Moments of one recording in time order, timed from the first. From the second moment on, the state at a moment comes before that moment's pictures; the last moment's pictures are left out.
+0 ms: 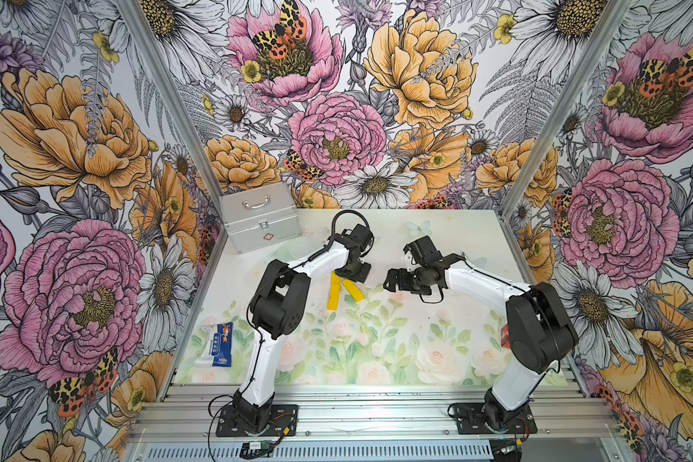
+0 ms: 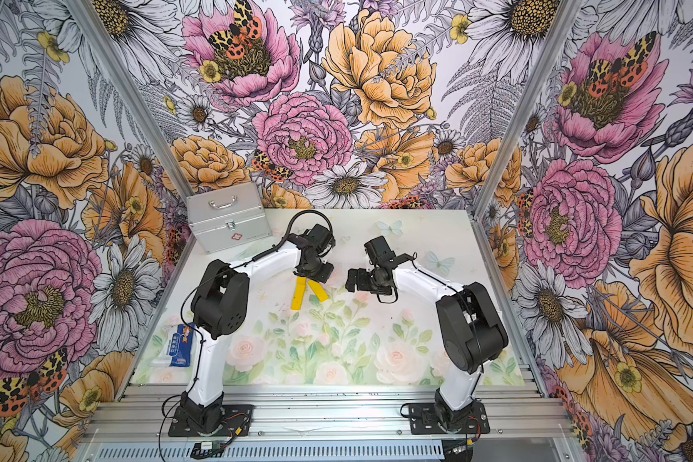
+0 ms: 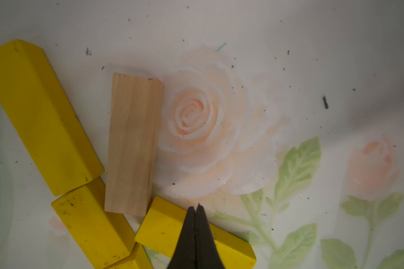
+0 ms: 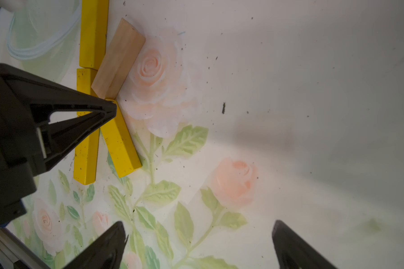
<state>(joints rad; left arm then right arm) -0.57 2.16 1.72 -0.85 -0.02 -0.12 0.45 1.74 1.18 -0.54 -0.27 0.45</state>
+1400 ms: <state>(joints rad) -0.57 2.18 1.71 -0.82 -0.06 -0.14 0.45 1.74 1.17 -0.54 -0.27 0.45</state>
